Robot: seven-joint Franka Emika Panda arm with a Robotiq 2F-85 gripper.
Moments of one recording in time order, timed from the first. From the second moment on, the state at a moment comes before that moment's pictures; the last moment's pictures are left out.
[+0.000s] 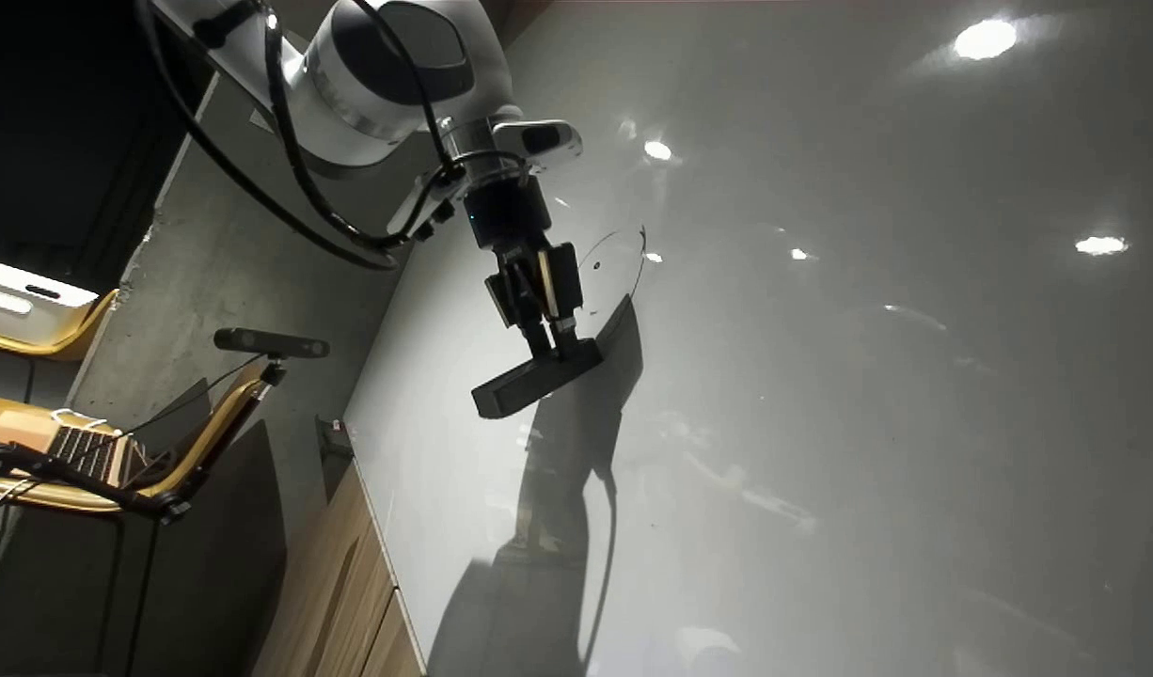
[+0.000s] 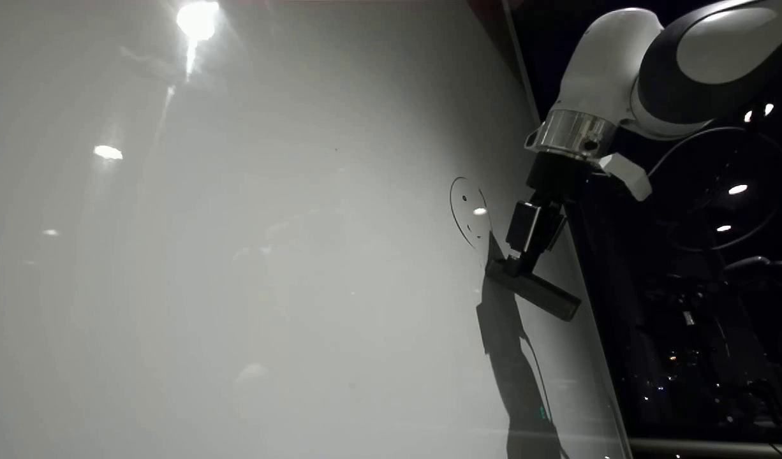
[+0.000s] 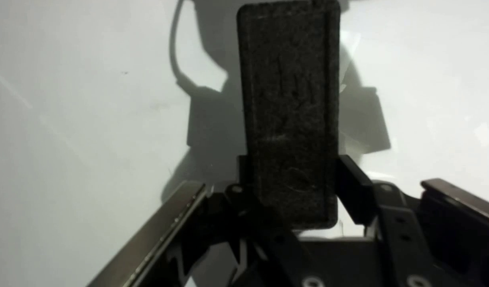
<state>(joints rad) -0.11 -0.49 0.19 -2.27 -0.29 2.44 0.25</state>
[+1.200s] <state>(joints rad) -0.06 -0.51 0.22 -2.01 -0.29 2.35 0.27</state>
